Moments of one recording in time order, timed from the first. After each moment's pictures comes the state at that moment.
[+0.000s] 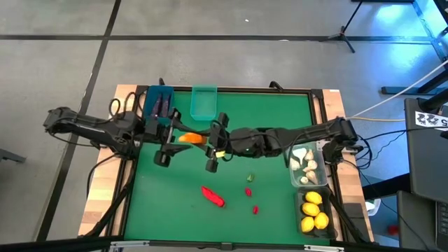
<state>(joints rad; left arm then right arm) -0.12 0.88 0.65 0.51 0.02 0.05 0.22 1.85 1.83 -0.16 0.42 0.00</state>
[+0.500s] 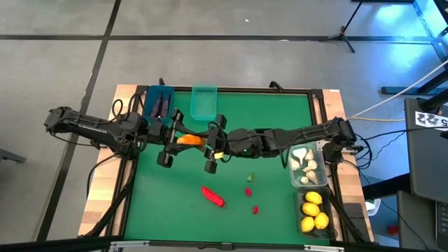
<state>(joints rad) -0.12 0.92 0.65 0.52 0.02 0.06 0.21 1.87 1.83 -0.16 0.40 0.00</state>
